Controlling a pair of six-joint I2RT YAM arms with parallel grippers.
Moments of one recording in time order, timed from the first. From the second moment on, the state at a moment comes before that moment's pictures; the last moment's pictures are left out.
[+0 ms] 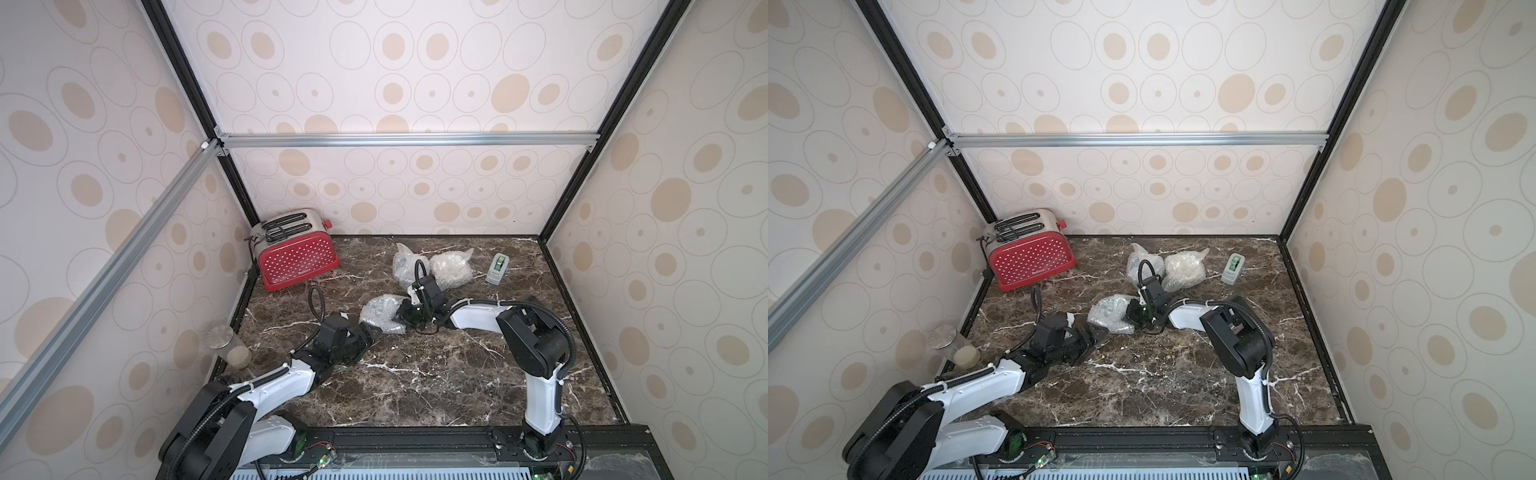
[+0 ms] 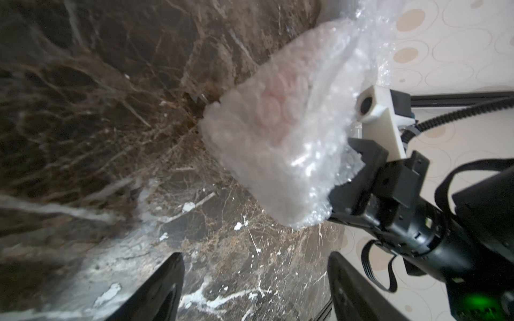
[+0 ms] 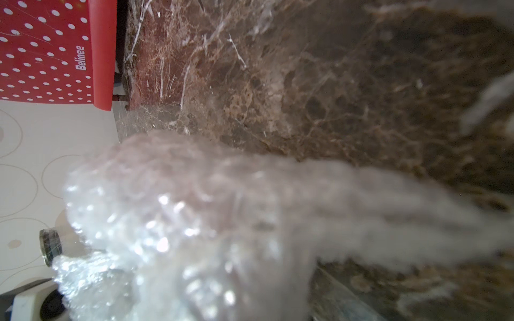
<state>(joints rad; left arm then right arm) -0.51 1.23 0.38 0.18 0.23 -1.23 0.66 1.99 1.15 0.02 -0.38 0.99</state>
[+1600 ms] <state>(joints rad) -0.43 1.52 0.58 0.17 0.23 -1.05 0.75 1.69 0.88 0.04 -0.38 0.99</state>
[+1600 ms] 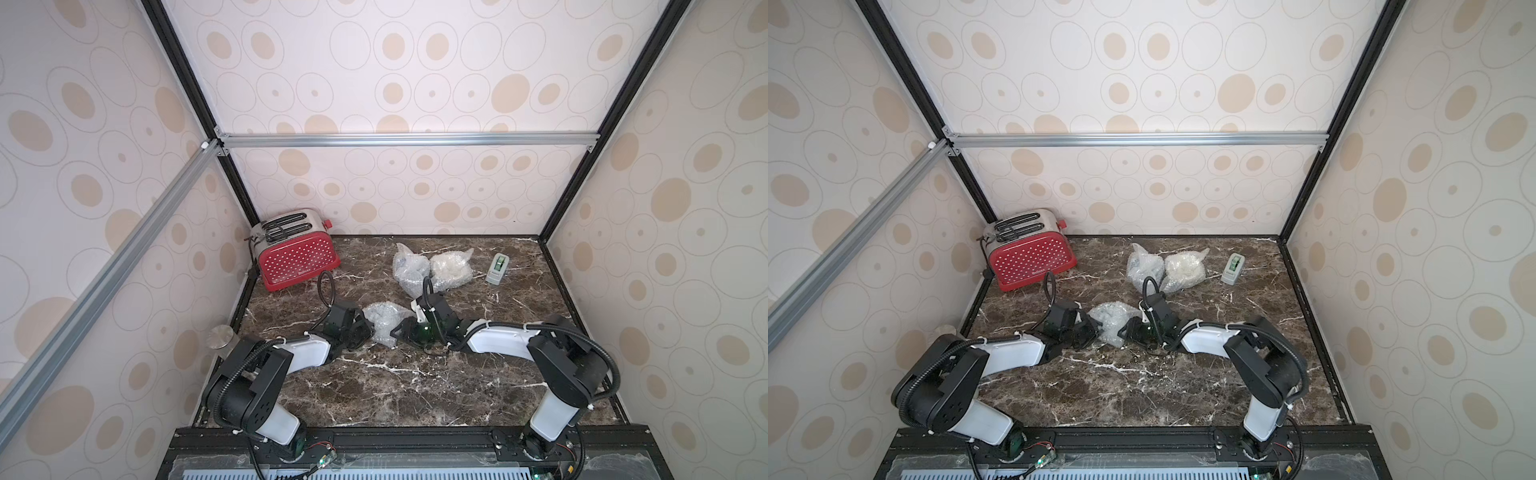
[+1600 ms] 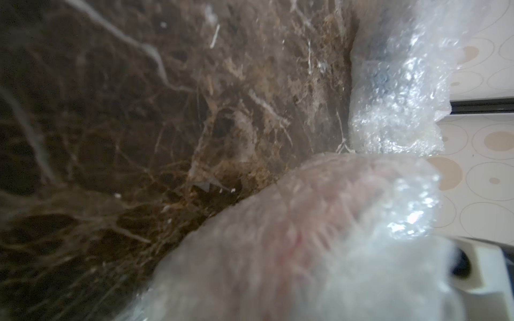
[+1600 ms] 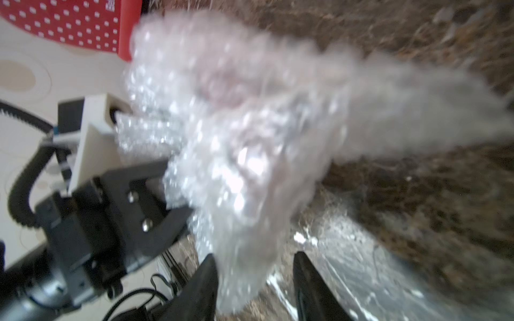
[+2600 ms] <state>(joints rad) -0.40 1.58 0.86 -0.39 0.48 -0.58 0.78 1.84 1.40 -0.67 -0.41 0.16</state>
